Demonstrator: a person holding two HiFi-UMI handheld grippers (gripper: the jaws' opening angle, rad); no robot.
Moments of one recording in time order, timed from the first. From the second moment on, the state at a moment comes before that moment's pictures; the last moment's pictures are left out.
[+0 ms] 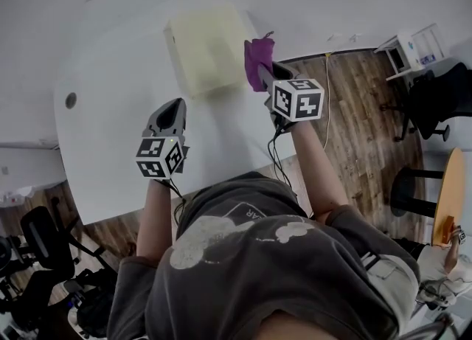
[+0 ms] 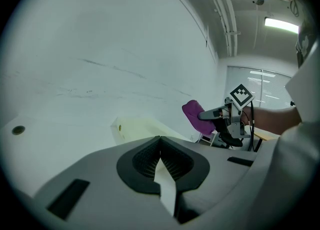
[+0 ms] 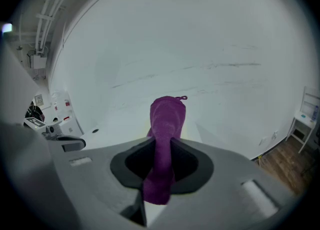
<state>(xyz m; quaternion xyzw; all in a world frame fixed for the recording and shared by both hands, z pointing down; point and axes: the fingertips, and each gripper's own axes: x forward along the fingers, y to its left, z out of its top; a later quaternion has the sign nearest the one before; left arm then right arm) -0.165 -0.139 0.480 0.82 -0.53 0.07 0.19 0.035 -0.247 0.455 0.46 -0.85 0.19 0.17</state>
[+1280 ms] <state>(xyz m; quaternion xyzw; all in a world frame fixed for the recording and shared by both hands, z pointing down) -0.145 -0.206 0.573 0.76 -0.55 0.18 0.29 -0.053 -0.361 0.492 0.34 -0.89 0.22 0.21</state>
